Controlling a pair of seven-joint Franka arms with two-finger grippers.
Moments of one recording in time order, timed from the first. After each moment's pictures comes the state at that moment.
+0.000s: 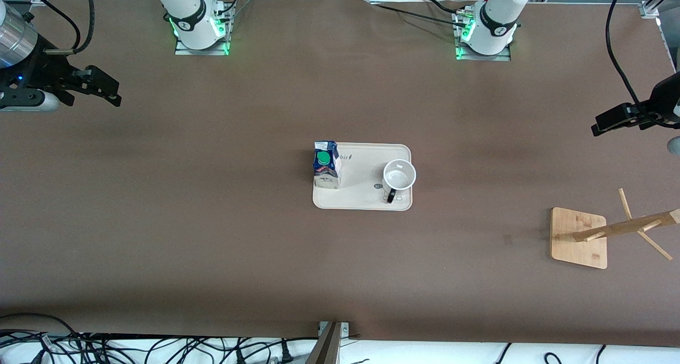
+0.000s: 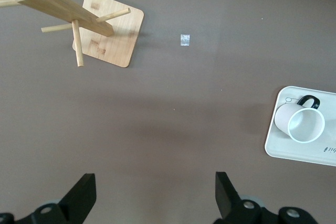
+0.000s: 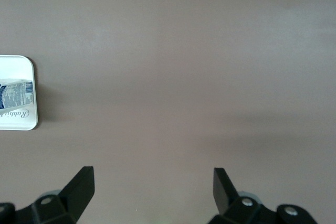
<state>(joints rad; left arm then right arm) -0.09 0.16 0.14 -1.39 -0.03 1.47 -0.11 0.09 -0.02 0.01 -1.60 0.01 1.56 0.11</state>
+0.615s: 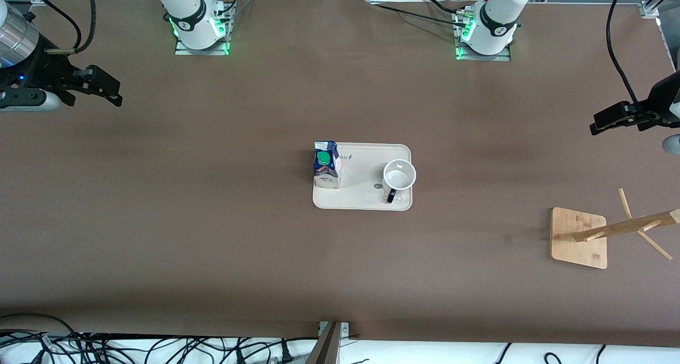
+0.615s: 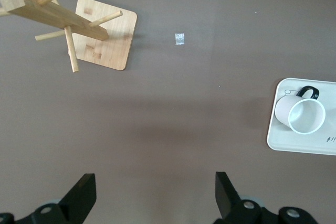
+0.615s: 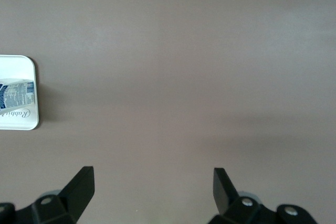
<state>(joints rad) -0.09 0.16 0.14 -1.39 -0.03 1.47 -0.04 0.09 -0.02 0.01 -1.60 0.01 1.57 0.11</state>
